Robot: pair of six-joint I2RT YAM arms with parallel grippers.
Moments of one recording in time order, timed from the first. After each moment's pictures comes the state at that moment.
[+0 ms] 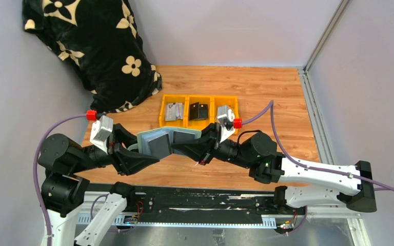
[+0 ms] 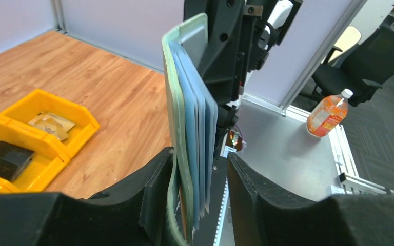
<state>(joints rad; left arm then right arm) -0.26 0.52 1.20 -0.58 1.05 -0.35 1.34 1.05 0.94 0.50 -0.05 0.32</state>
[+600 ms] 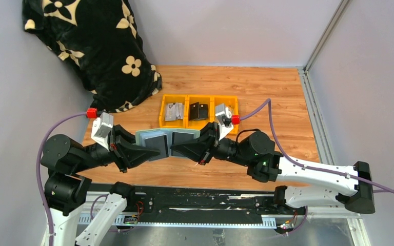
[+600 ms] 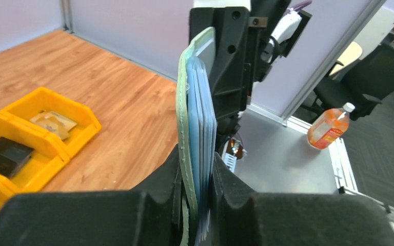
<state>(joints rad) -0.26 0.51 1.16 -0.52 0.98 -0.42 1.32 1.07 0.93 0.53 -0.08 0.41</state>
